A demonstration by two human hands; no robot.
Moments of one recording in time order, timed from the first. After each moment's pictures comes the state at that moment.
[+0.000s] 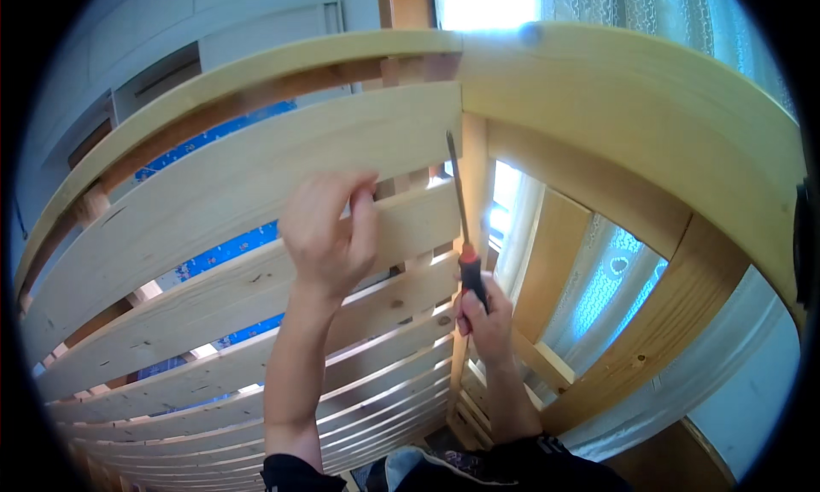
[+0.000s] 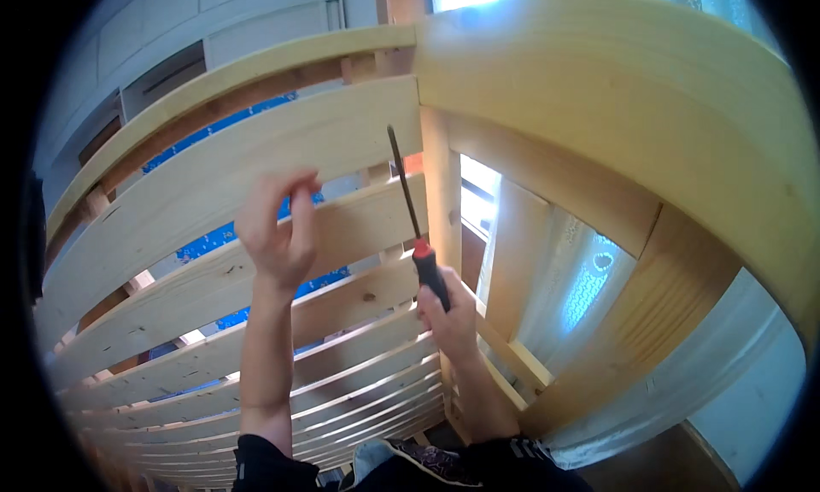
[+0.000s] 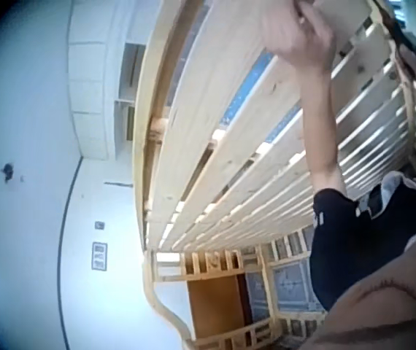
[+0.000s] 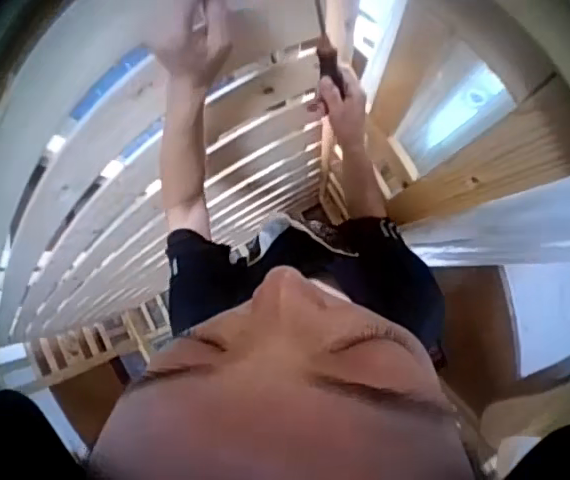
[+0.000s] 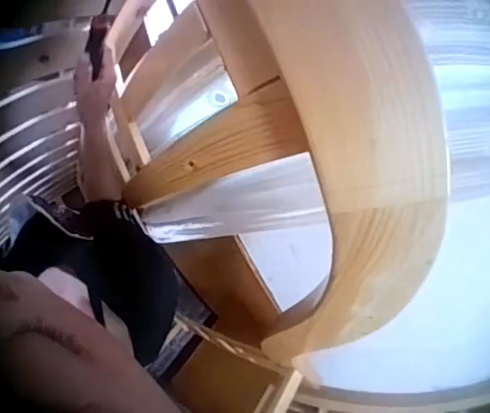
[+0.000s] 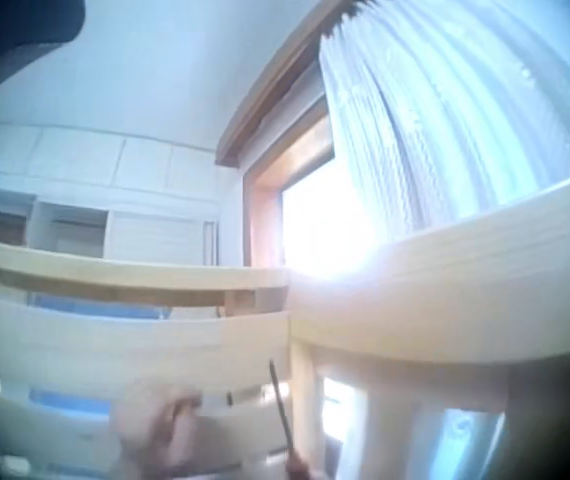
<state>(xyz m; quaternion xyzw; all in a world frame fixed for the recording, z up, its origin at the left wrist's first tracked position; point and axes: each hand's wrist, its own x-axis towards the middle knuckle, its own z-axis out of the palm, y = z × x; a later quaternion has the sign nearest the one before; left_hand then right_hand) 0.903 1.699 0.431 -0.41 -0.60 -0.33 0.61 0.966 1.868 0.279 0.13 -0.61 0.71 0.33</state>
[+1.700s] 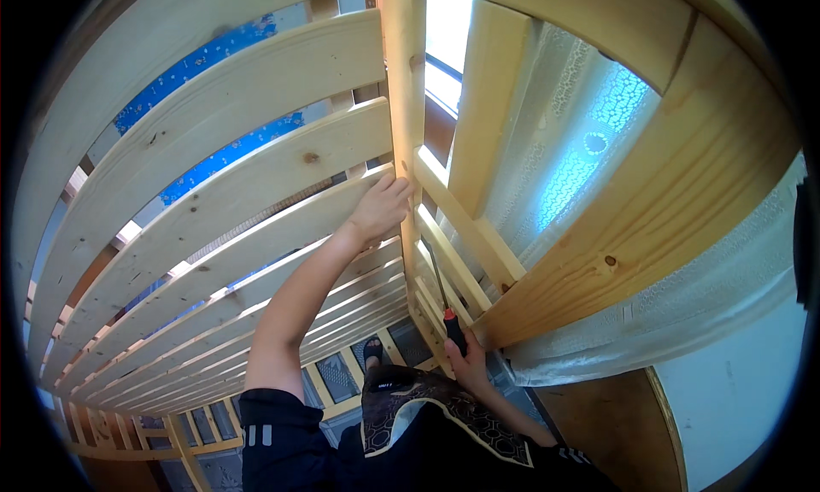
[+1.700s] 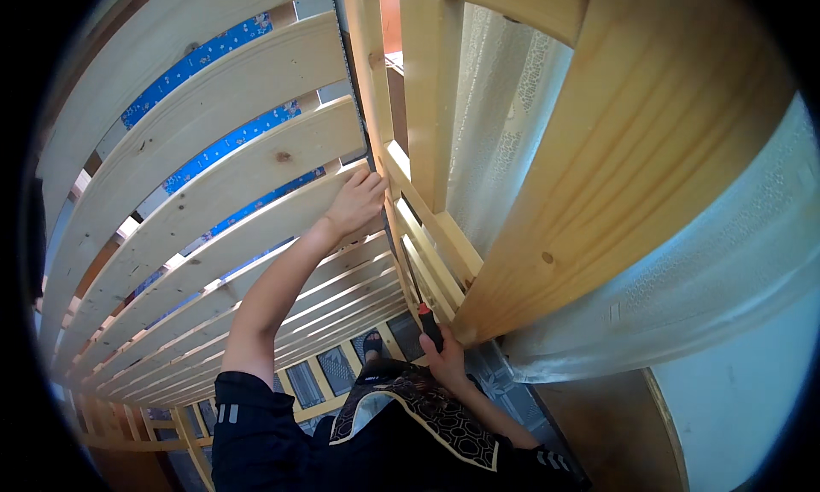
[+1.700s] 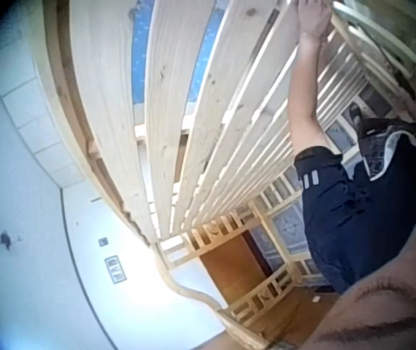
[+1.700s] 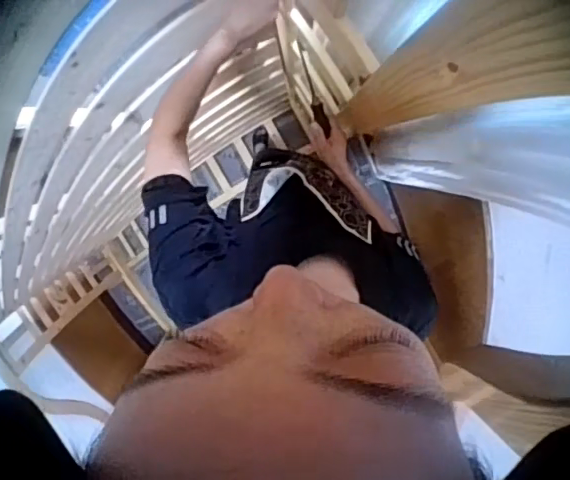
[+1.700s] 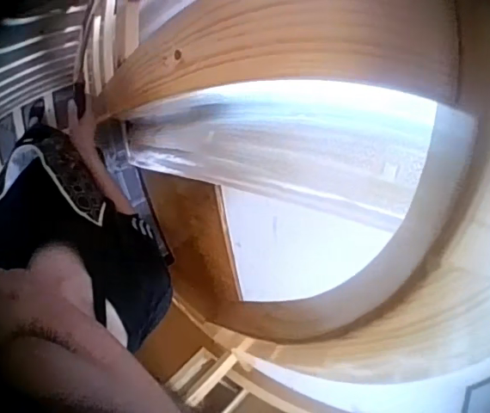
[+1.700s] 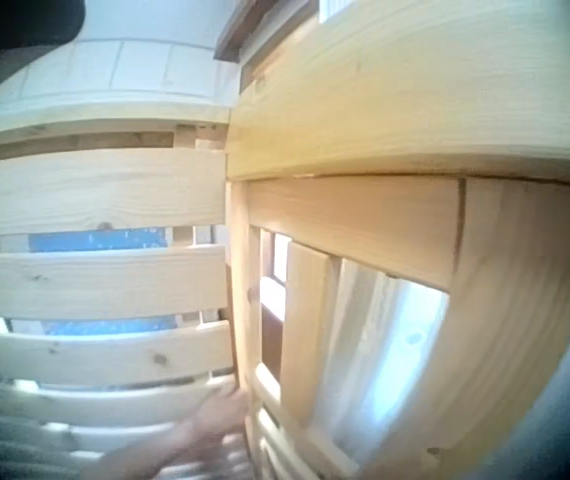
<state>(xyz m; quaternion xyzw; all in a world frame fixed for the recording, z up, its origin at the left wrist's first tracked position) 0.856 1.806 0.161 -0.56 -0.75 0.16 0.32 1.155 1.919 0.030 -0.17 -0.74 0.65 0.10</state>
